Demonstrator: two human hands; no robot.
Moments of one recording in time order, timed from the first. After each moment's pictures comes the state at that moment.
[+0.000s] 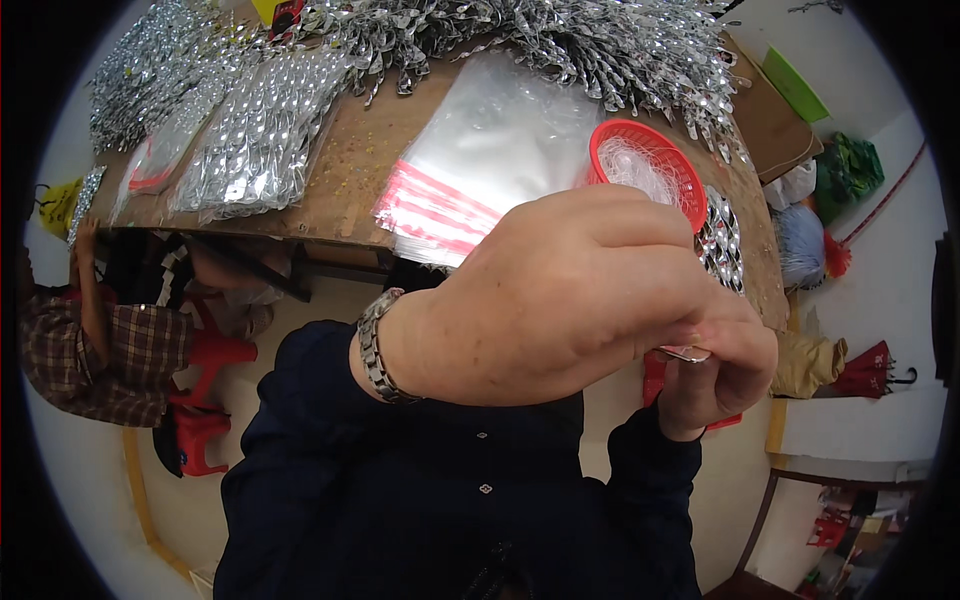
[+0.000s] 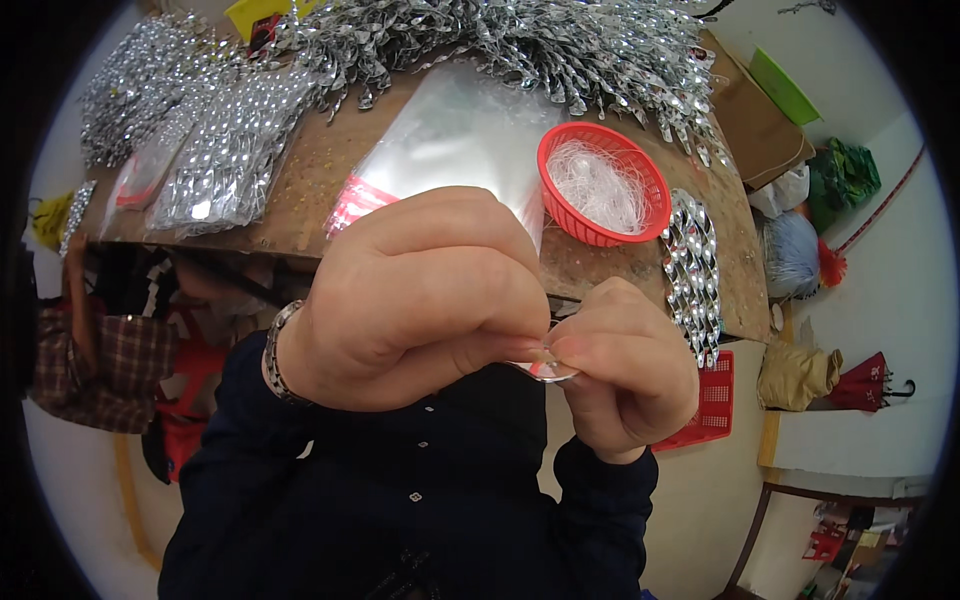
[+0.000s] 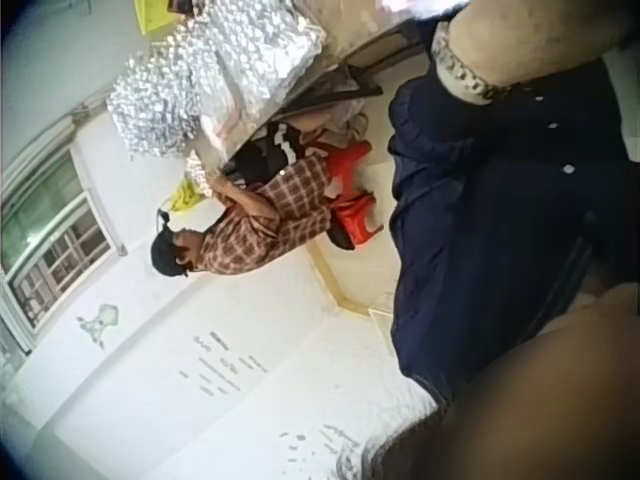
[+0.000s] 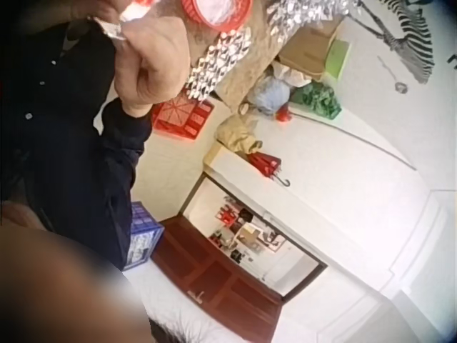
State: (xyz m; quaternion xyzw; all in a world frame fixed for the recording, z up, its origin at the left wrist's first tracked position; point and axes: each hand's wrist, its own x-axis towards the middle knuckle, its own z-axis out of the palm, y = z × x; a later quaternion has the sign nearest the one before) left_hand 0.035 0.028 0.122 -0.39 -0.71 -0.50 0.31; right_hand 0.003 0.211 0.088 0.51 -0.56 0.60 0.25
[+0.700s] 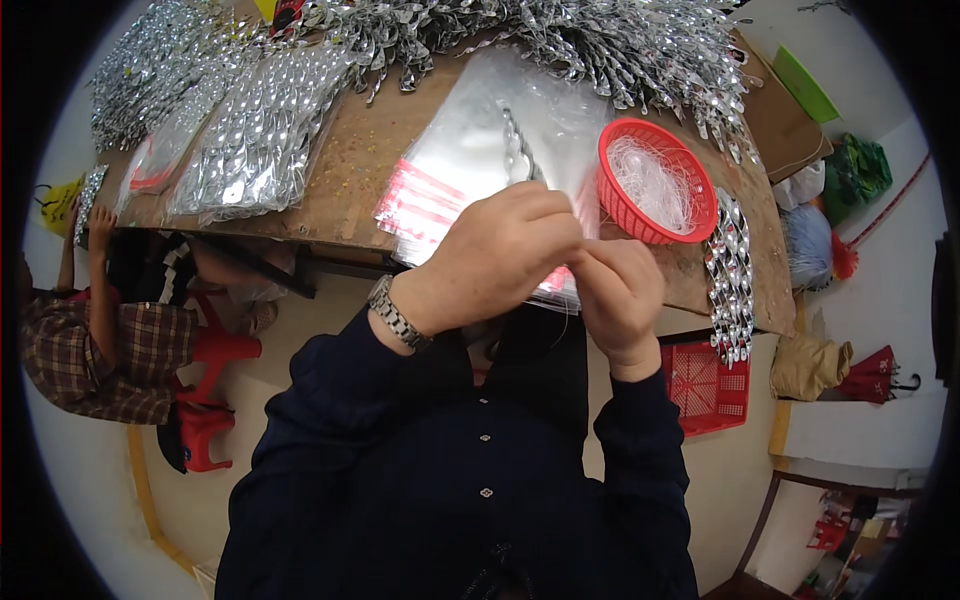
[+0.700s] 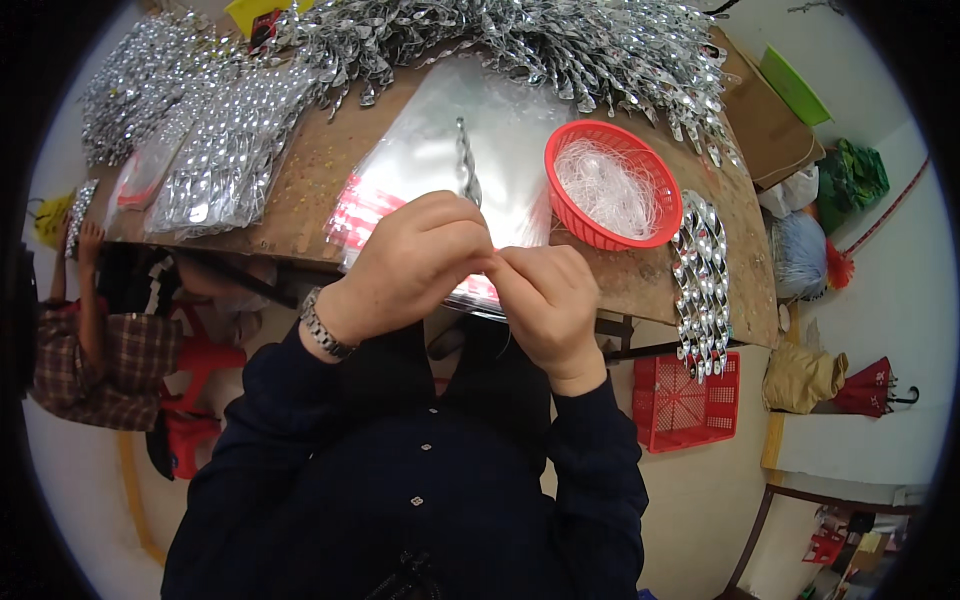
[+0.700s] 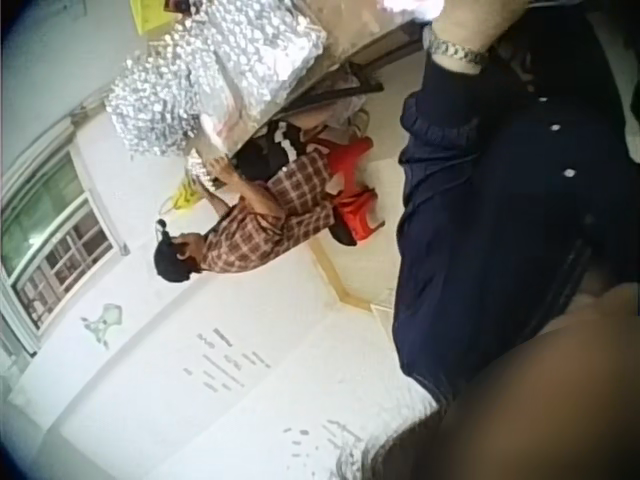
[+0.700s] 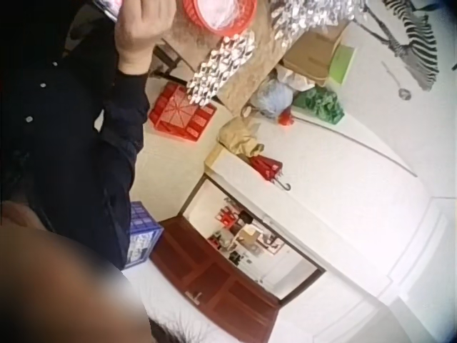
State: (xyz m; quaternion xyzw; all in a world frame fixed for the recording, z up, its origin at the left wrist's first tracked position) left_hand -0.006 0.001 0.040 -0.32 -0.81 -0.36 0.33; right_hand -0.052 0.181 0.014 0.52 -0.70 0.32 0.36
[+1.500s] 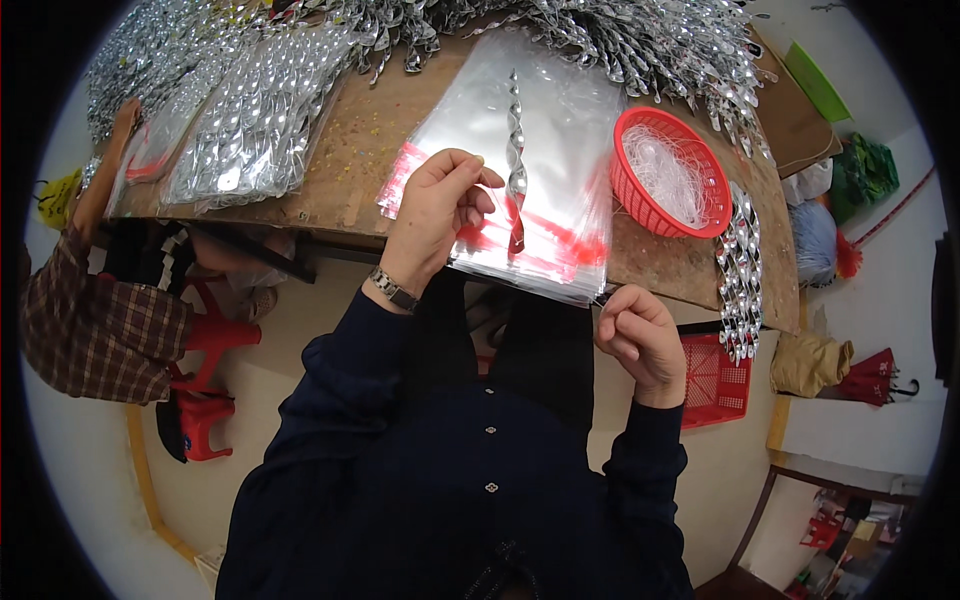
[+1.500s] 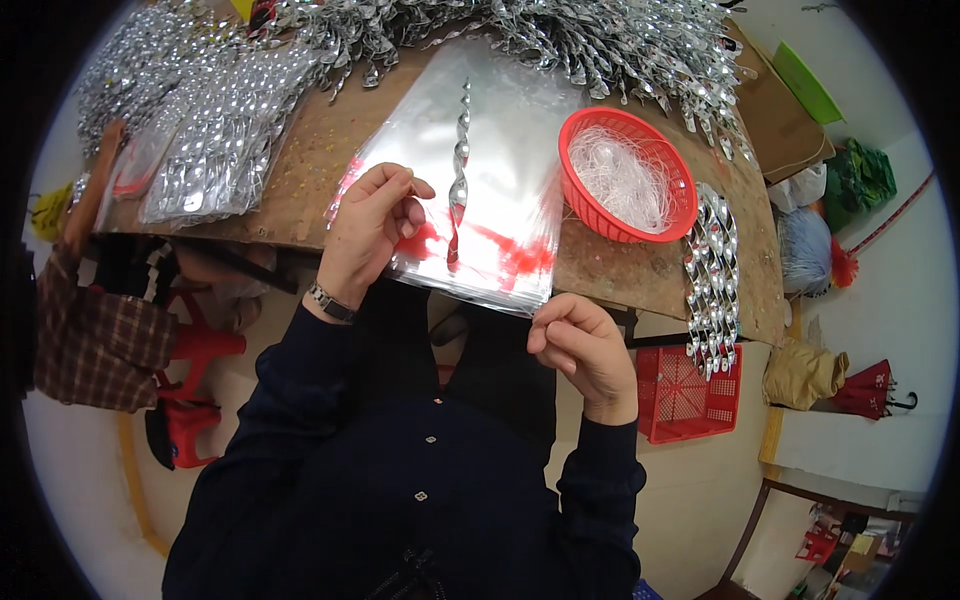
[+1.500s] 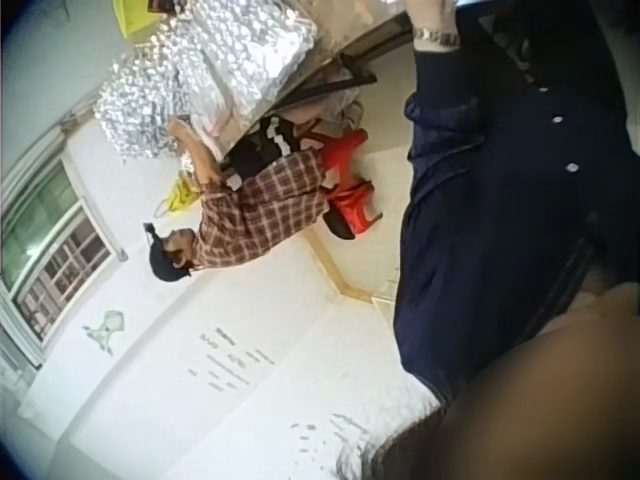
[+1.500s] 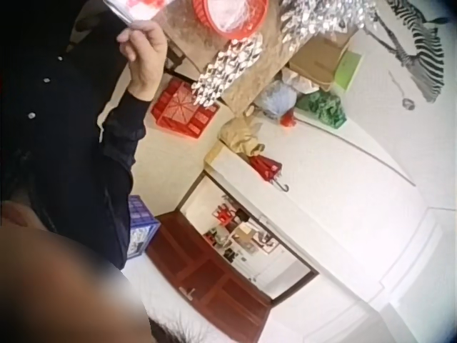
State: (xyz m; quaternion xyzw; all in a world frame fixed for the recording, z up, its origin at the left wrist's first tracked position) left_hand -0.021 -0.047 -0.029 0.07 -0.48 -0.87 0.09; right_hand -0.025 0.245 -0.022 0.14 -0.44 0.80 -0.39
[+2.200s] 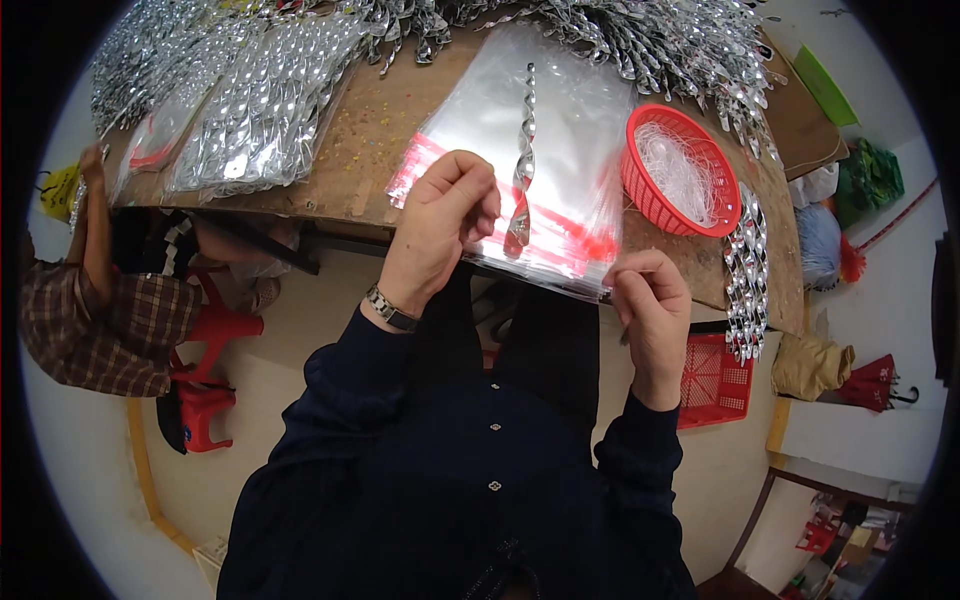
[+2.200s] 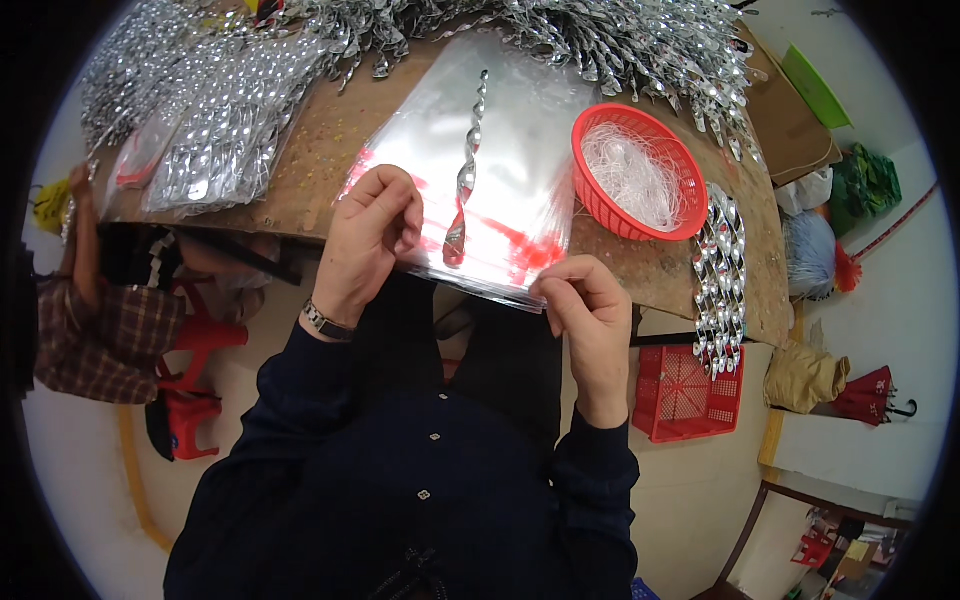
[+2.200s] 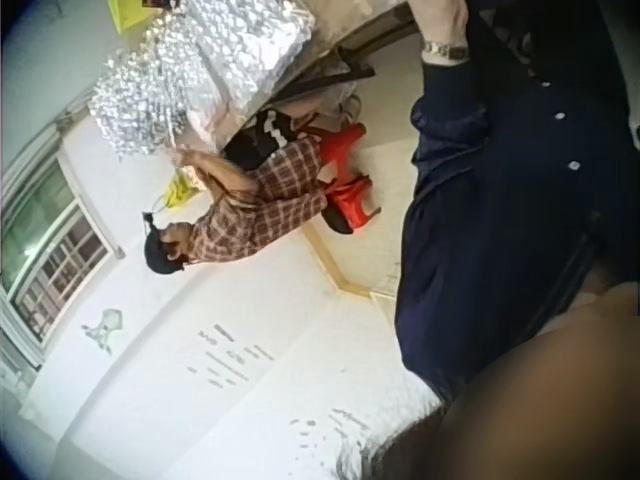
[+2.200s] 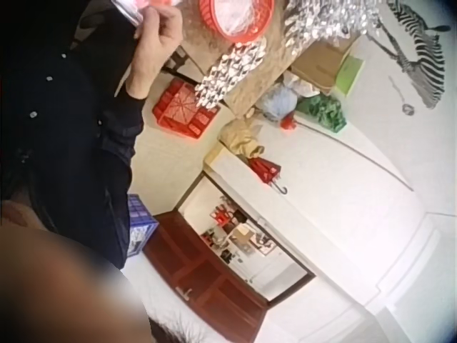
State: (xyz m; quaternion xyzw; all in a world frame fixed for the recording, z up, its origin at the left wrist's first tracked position) left_hand 0.006 -0.040 -0.017 0.02 -0.47 -0.88 0.10; right_hand -0.023 0.206 0.000 0.18 -0.60 0.76 -0.18
